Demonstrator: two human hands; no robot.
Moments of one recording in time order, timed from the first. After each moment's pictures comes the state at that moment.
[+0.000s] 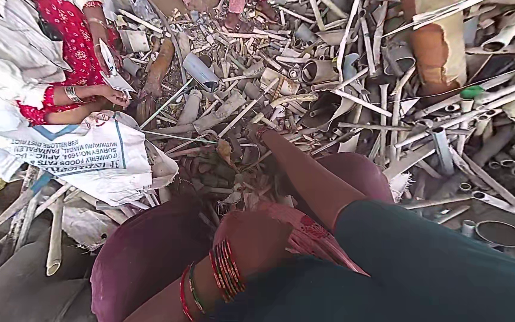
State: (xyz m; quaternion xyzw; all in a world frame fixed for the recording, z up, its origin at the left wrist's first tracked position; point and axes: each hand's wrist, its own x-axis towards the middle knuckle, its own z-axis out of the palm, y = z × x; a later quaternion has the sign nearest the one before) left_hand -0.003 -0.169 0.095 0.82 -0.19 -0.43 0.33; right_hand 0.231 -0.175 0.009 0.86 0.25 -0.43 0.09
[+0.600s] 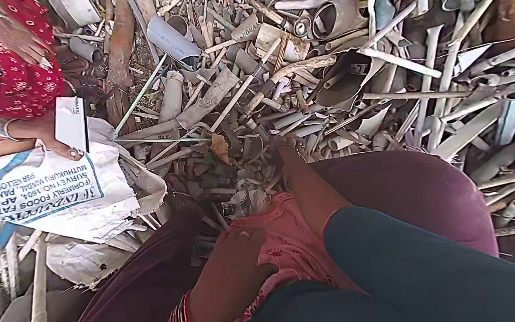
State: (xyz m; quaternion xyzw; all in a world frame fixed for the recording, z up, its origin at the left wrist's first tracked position) left_hand 0.039 -0.119 0.036 0.80 -0.04 -0.48 0.37; right_hand 0.296 -0.294 -0.259 0.90 -0.05 -0.43 -0.05
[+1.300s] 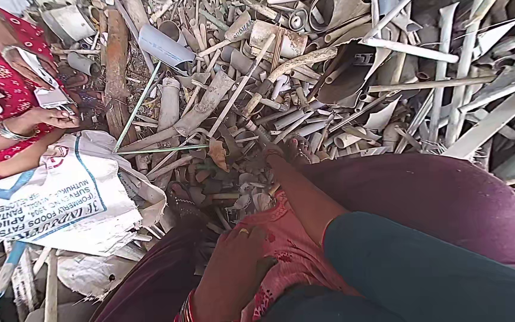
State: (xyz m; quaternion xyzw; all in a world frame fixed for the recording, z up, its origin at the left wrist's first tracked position) left_hand 0.058 -0.128 0.019 0.84 -0.02 -0.41 0.37; right_hand 0.275 -0.265 -0.274 0.87 -0.16 -0.45 -0.07
